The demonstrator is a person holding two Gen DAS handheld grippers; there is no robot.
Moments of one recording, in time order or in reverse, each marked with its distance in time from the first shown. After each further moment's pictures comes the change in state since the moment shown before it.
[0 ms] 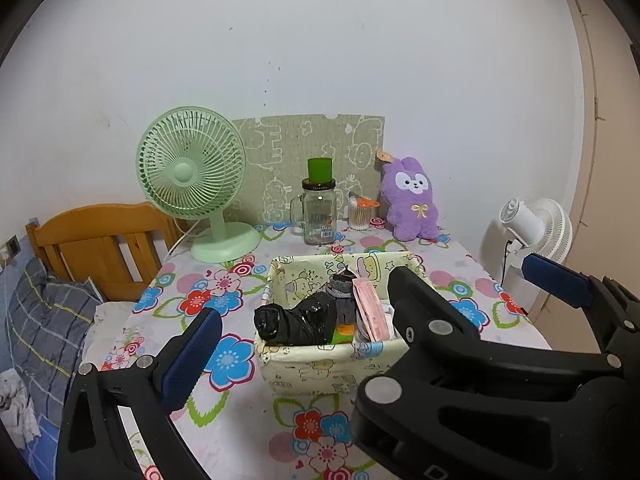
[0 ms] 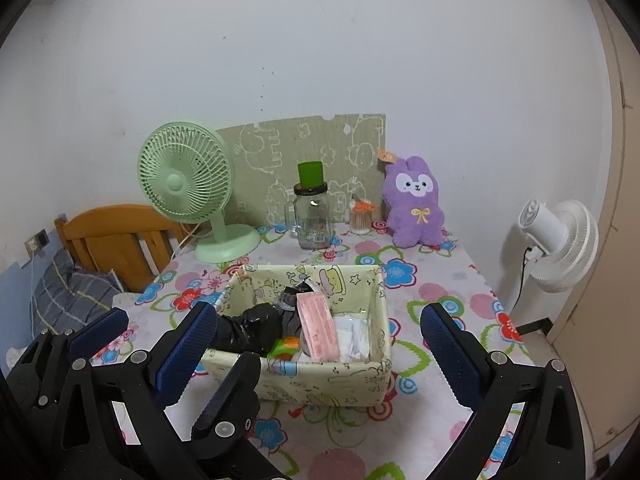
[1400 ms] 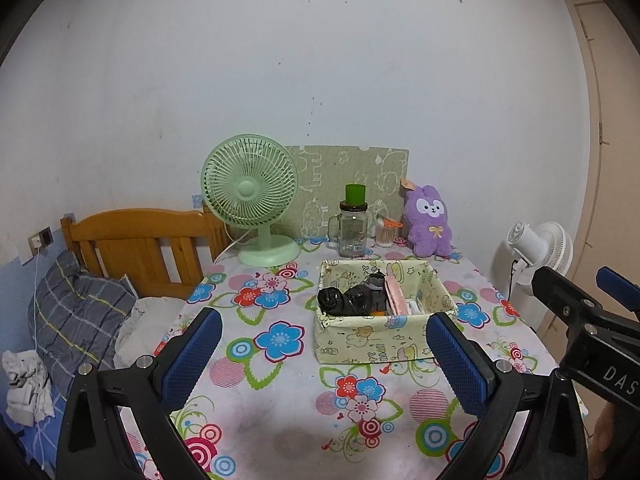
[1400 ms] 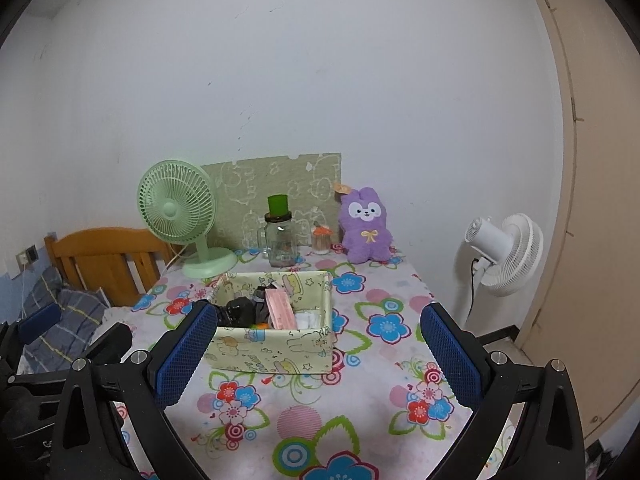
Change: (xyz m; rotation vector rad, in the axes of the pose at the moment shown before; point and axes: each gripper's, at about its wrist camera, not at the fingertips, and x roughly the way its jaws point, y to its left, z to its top) left arm -0.097 0.034 -0.024 -0.051 -0.088 0.073; right arm -0.109 -0.020 -0.026 0.026 -0.116 -0.107
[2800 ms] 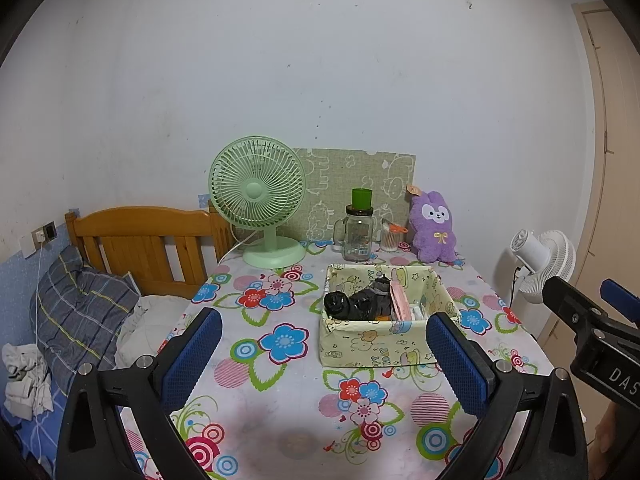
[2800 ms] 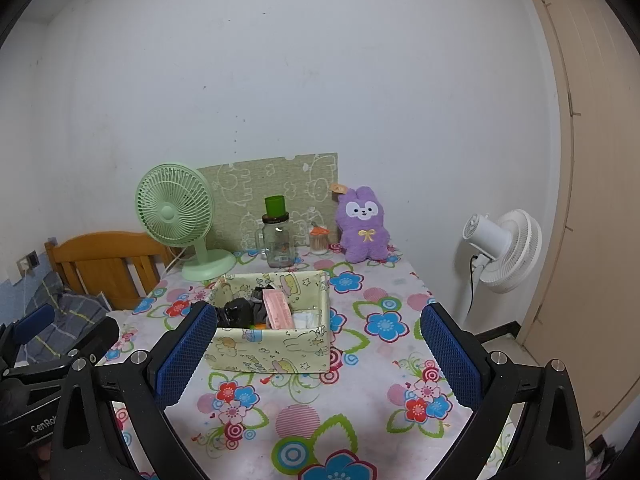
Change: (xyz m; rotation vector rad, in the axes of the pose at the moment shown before) left arm -0.003 0.005 0.003 -0.024 -0.006 0.012; right arm -0.003 -0.004 0.001 0.014 0.001 -0.003
